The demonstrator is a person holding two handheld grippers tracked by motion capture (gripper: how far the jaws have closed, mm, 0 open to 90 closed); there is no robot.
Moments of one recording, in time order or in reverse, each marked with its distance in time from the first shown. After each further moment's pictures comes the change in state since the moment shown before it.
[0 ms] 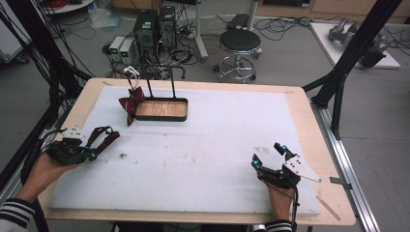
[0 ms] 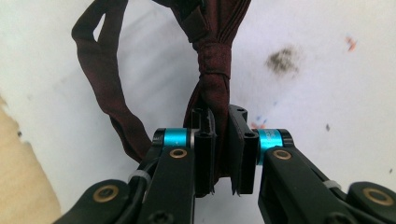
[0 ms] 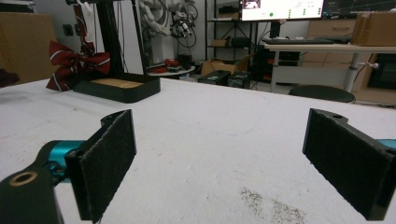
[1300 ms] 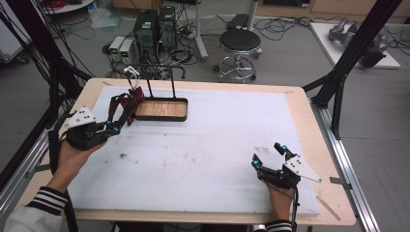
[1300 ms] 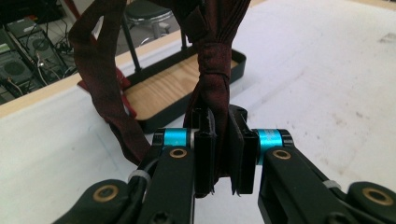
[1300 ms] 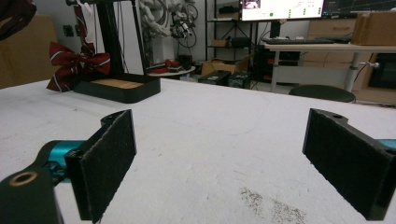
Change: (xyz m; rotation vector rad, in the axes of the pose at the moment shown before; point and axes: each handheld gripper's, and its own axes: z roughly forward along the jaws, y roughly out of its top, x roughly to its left) left arm -0.042 0.070 -0.008 -0.456 0.018 0.015; right arm 0.000 0.000 0.000 0.003 -0.001 0.005
